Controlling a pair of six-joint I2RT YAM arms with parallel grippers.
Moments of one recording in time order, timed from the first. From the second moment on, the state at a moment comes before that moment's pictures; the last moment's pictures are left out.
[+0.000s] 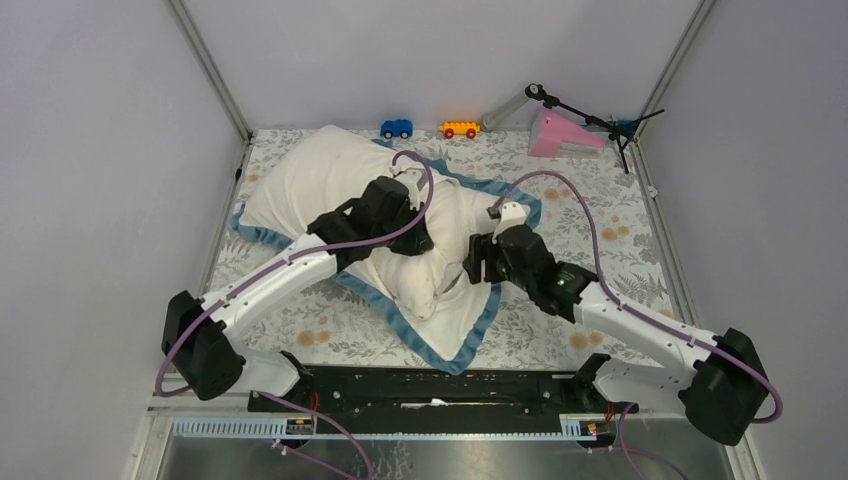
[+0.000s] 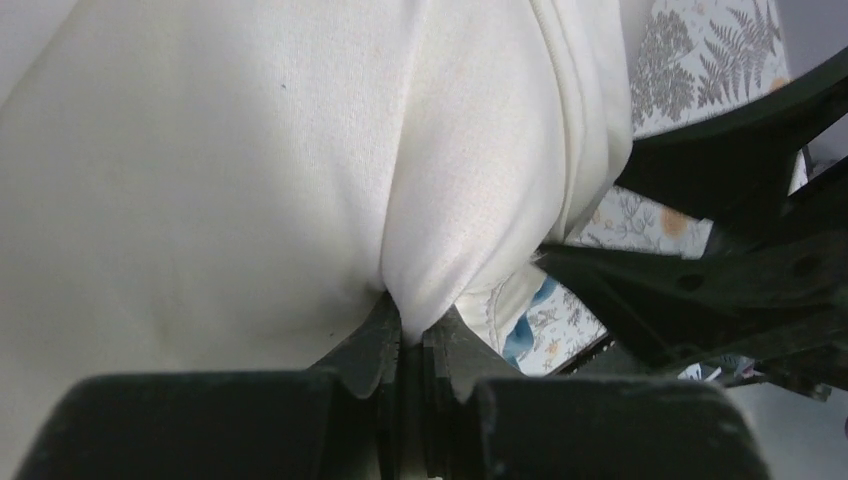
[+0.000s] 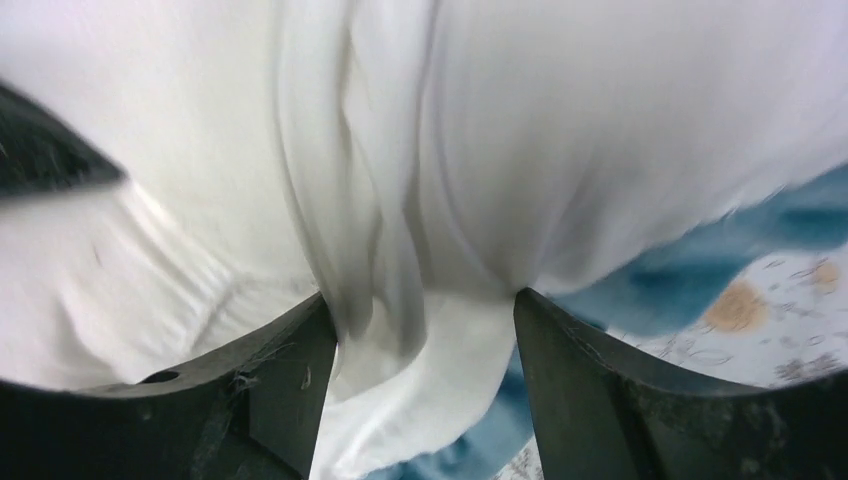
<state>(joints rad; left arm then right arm) -0.73 1.36 1.19 -0.51 0.06 -0.49 0.78 1.09 0.69 -0.19 0.17 0.44</state>
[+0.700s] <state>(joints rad) -0.74 1.29 1.17 -0.50 0.06 -0.47 0.52 1.21 0.76 -0.17 0.33 0.51</state>
